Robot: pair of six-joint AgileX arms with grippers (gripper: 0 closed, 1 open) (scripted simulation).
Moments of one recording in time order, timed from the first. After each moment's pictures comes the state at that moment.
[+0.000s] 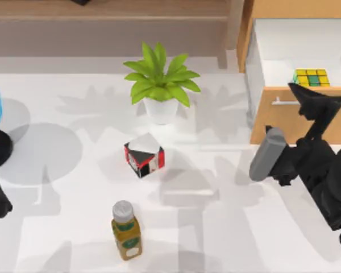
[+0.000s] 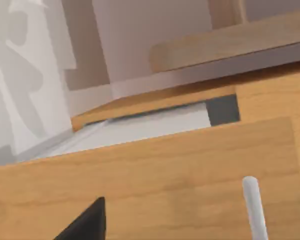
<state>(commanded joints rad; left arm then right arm) 0.00 0.00 0.00 0.00 0.00 0.00 0.50 1.90 0.35 1.49 0.25 -1.30</state>
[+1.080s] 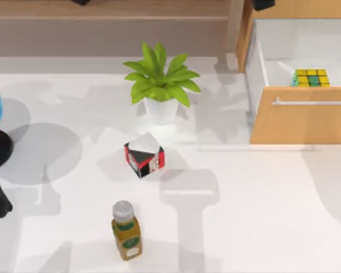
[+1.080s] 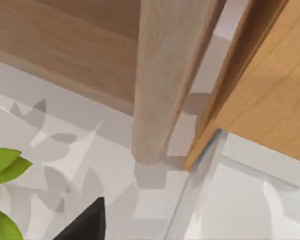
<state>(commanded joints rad) 0.00 0.00 0.00 0.00 0.00 0.00 0.31 1.93 1.88 -0.74 0.01 -0.08</state>
